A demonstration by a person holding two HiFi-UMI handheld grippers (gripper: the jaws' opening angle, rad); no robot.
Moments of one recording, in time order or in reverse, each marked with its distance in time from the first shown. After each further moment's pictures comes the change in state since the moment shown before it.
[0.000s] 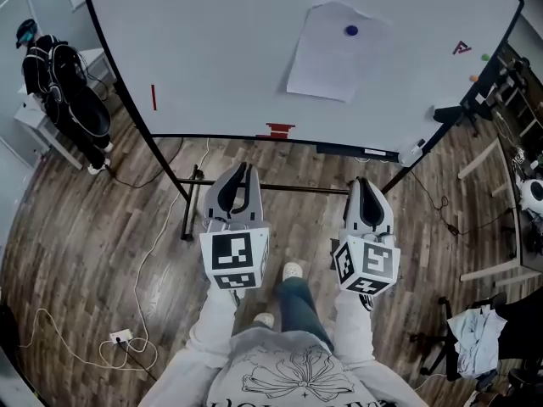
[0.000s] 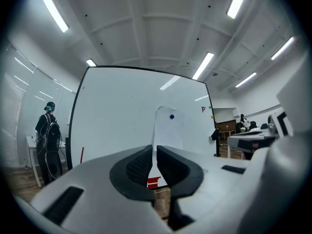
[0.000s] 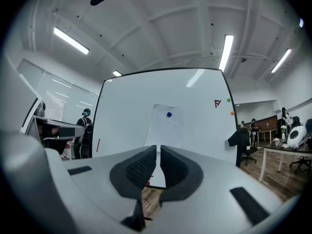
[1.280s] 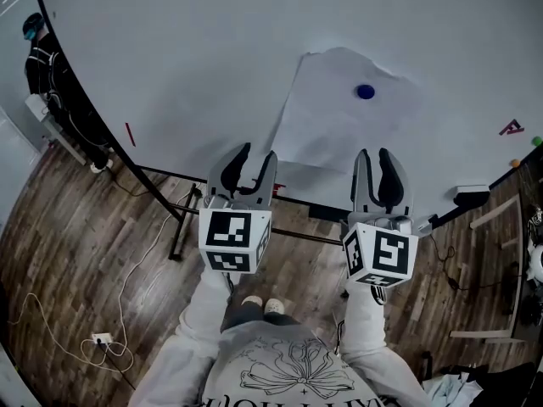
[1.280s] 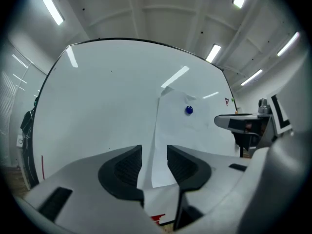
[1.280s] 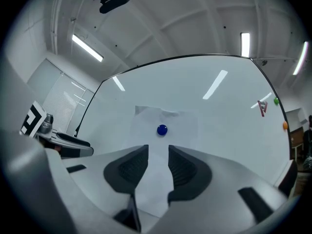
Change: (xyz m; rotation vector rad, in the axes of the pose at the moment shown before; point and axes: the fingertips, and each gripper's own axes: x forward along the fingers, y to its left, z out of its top) left arm 0.277 -0.005 0.022 -0.009 -0.013 0.010; right arm 0.272 -0.083 0.079 -0.122 -0.189 0.179
